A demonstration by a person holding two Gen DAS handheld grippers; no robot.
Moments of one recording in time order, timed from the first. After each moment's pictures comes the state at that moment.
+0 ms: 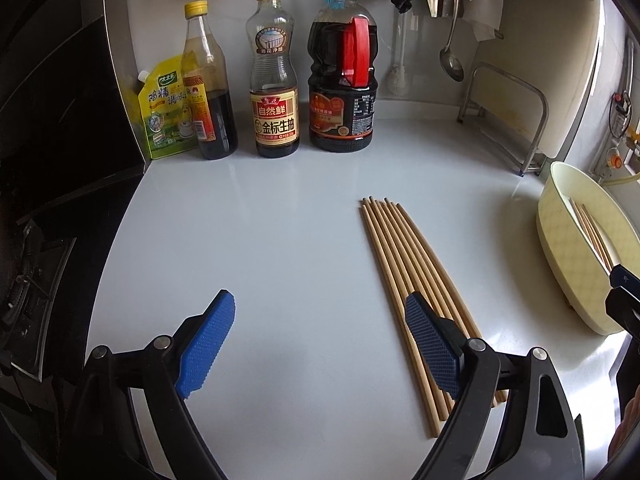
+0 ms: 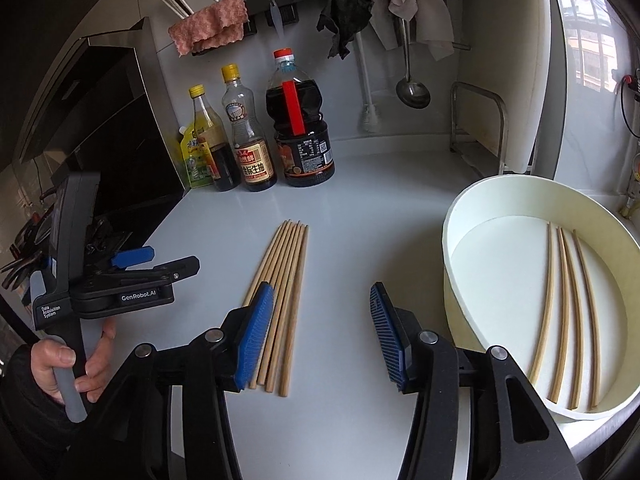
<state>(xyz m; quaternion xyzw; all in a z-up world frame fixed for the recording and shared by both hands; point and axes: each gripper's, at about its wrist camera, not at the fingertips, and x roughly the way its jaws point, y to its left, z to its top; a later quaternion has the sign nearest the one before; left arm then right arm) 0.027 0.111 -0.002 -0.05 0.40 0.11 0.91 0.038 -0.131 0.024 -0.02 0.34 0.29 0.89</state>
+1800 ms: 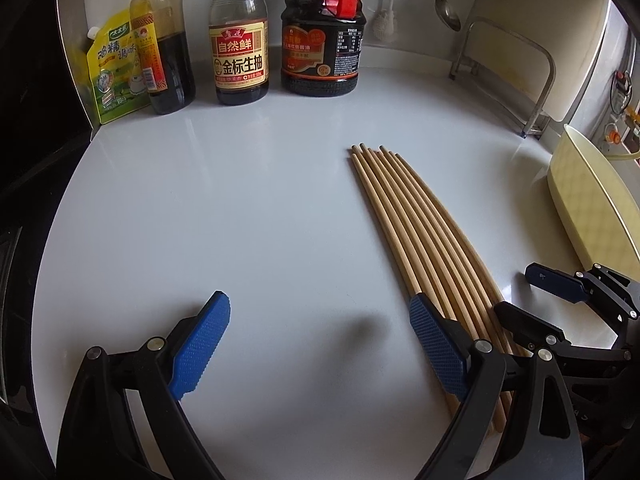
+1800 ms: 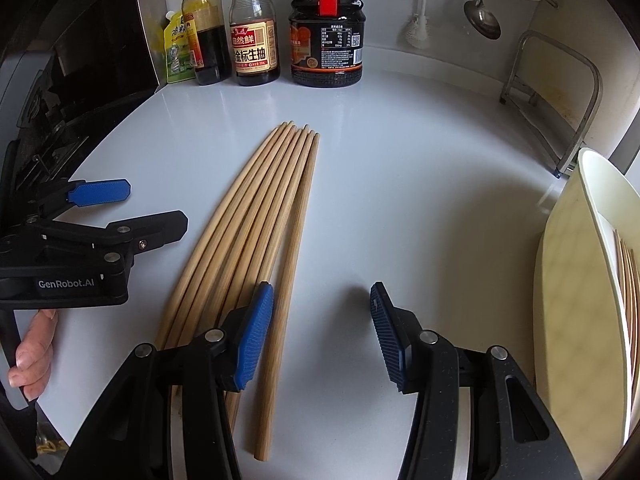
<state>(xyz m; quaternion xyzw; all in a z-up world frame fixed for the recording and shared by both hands) 0.063 0.119 -0.059 -0.06 0.46 0.05 0.88 0.097 -0.047 -0.063 -0.15 0.44 0.28 0.84</state>
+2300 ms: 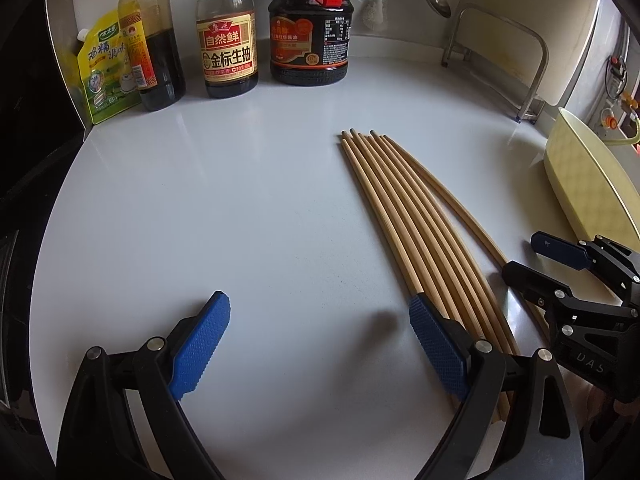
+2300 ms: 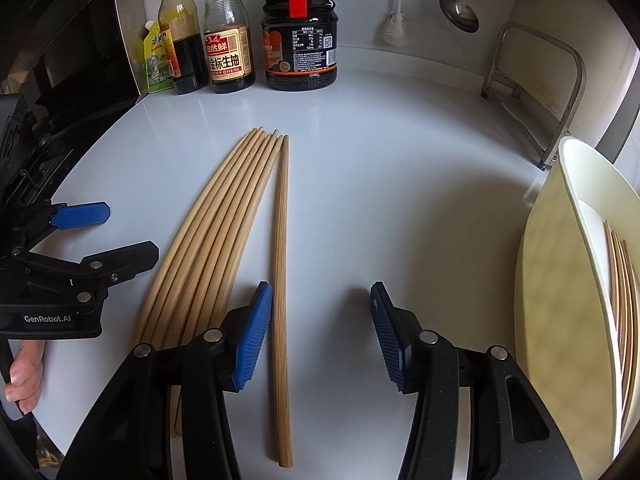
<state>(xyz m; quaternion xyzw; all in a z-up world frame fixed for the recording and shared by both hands) 0.060 0.113 -0.064 -0.05 0.47 0.04 0.88 0.110 -0.063 -0.062 -0.13 0.44 0.26 0.85</state>
